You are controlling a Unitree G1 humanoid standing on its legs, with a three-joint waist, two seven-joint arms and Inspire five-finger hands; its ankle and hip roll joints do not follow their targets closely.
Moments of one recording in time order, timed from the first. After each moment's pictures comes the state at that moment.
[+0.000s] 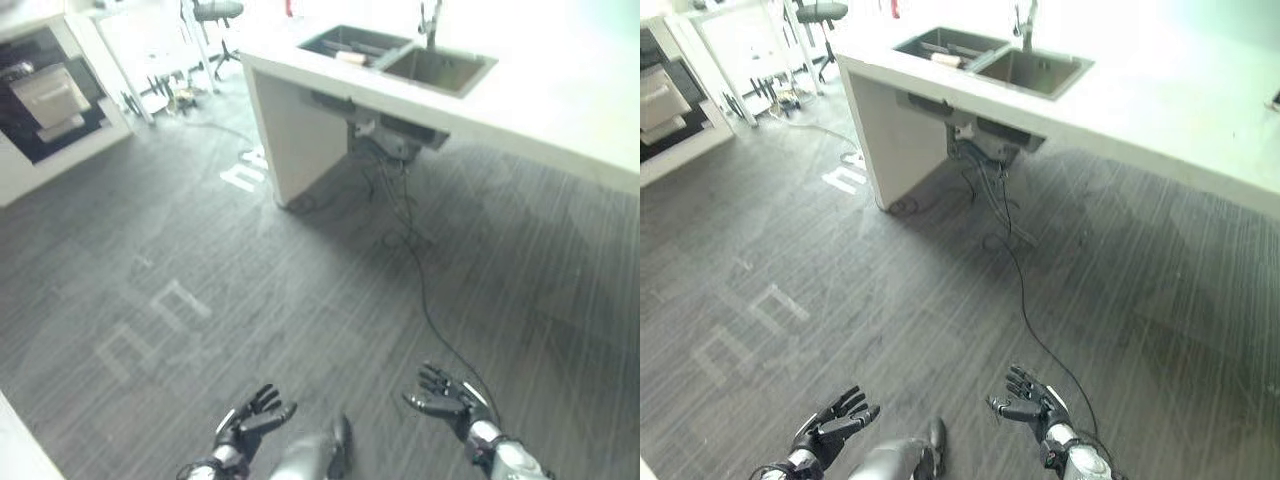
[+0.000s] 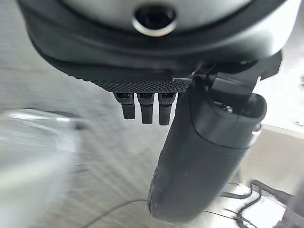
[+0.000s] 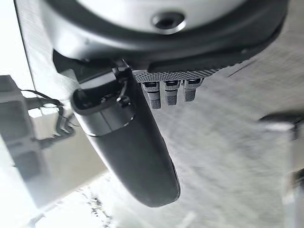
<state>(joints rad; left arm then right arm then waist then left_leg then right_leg) 0.09 0.27 0.00 0.73 -0.57 -0.05 -0.28 0.07 -0.29 0.15 0.69 0.57 -0.14 0.27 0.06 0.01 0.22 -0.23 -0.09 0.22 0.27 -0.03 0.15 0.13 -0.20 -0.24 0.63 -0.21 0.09</state>
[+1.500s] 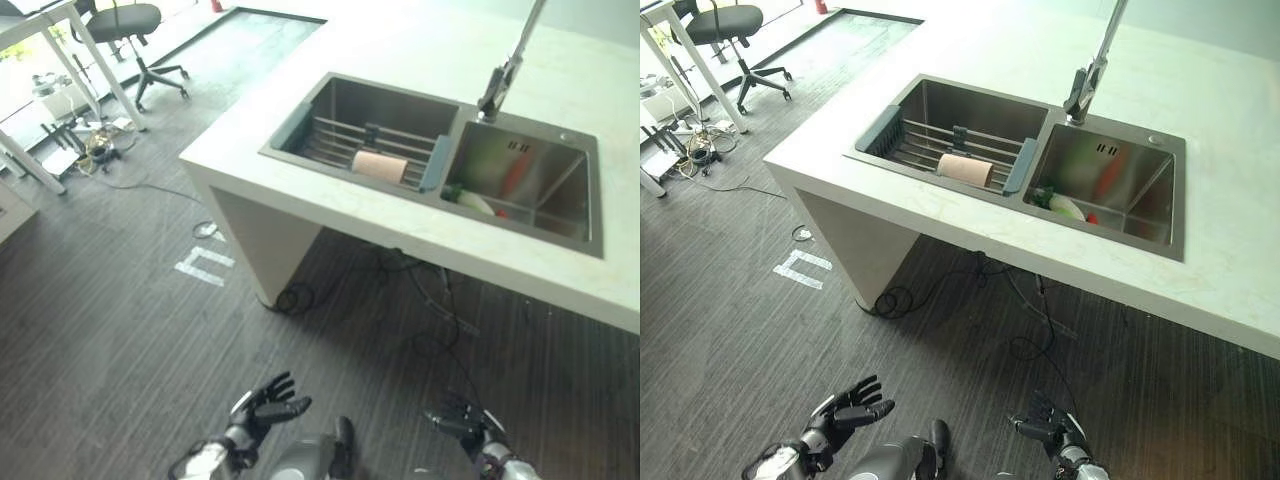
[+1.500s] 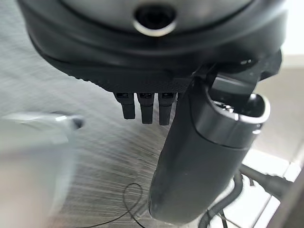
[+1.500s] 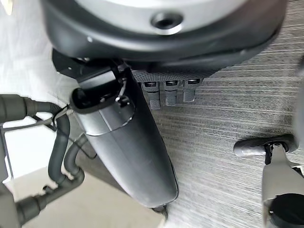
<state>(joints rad) 0.00 0.30 -0.12 0.78 -0.46 -0.05 -0.30 0.04 -0.28 0.06 1.01 0.60 -0.17 0.20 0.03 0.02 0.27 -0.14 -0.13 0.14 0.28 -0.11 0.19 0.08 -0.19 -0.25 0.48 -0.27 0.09</state>
